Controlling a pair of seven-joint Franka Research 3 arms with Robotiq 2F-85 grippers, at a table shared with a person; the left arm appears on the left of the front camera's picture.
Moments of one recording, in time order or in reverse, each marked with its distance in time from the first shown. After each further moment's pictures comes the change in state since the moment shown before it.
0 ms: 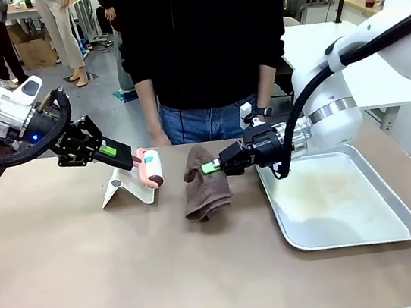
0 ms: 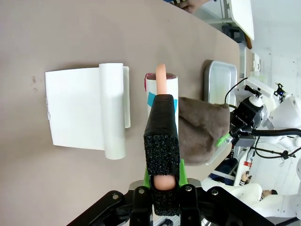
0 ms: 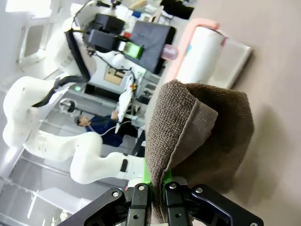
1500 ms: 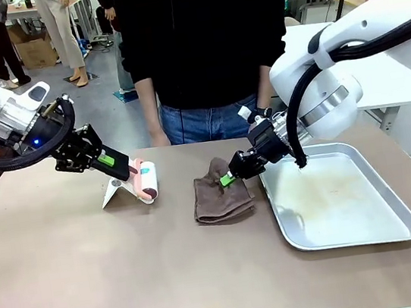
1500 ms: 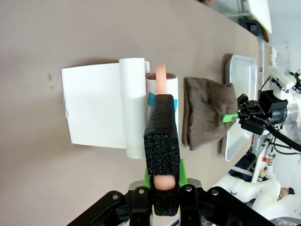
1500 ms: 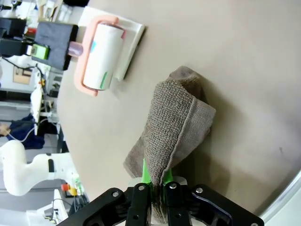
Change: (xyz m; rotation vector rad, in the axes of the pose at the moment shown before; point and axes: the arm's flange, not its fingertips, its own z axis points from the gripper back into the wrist) left arm 0.001 0.007 -0.007 0.102 0.034 -0.042; right arm 0.010 0.014 0.009 -0.494 0.118 -0.021
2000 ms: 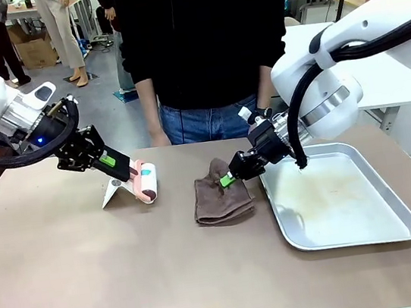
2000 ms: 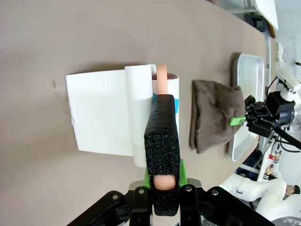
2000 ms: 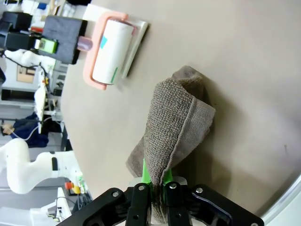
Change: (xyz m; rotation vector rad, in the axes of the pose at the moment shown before) left arm 0.014 0.000 -0.006 0.031 0.020 -0.016; right arm -0.002 -0.001 0.000 0.023 0.010 -0.009
